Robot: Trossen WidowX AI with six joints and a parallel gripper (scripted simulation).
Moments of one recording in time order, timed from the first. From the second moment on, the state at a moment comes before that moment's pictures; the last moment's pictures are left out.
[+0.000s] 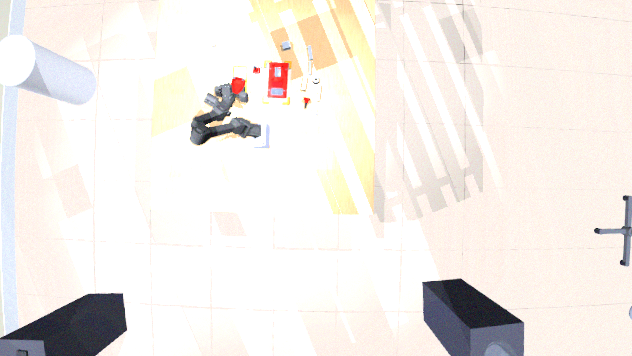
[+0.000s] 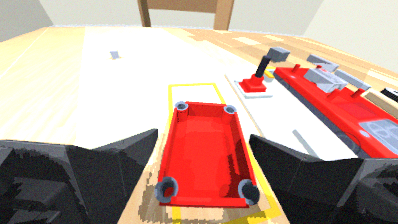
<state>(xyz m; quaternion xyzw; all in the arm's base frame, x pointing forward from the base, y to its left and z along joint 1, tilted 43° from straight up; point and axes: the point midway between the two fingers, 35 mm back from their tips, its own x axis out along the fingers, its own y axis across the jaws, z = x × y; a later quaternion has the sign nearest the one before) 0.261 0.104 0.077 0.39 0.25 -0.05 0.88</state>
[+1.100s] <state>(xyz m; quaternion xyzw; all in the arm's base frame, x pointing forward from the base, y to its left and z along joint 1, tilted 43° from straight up) 0.263 0.091 0.091 0.39 0.25 -0.05 0.88</state>
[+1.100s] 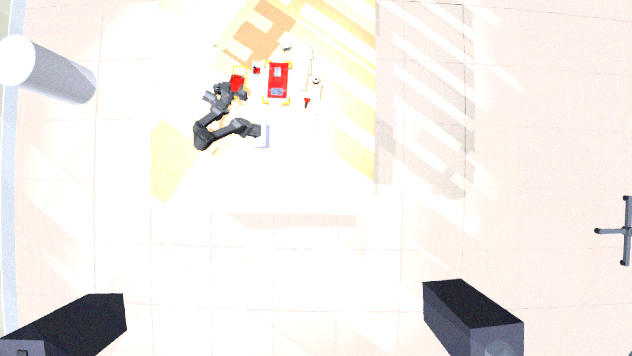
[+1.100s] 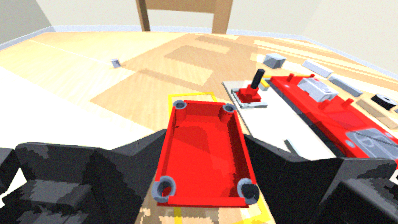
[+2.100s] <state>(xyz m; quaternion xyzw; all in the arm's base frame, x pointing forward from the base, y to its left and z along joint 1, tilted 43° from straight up) 0.256 0.058 0.127 0.33 0.25 -0.03 0.91</state>
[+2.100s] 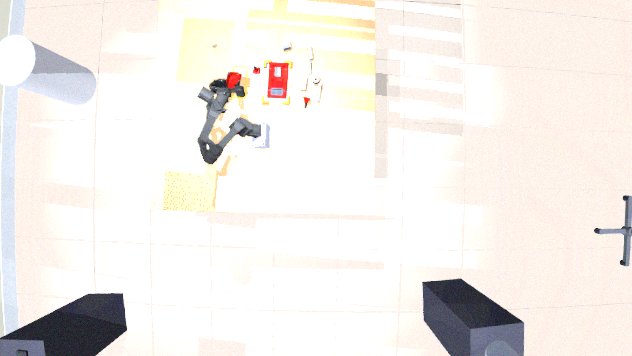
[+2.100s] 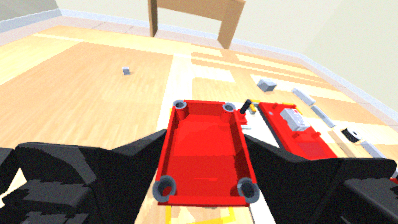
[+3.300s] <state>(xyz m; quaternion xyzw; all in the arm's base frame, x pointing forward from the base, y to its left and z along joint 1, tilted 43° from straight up) 0.256 0.059 0.126 -0.12 0.24 0.09 0.96</state>
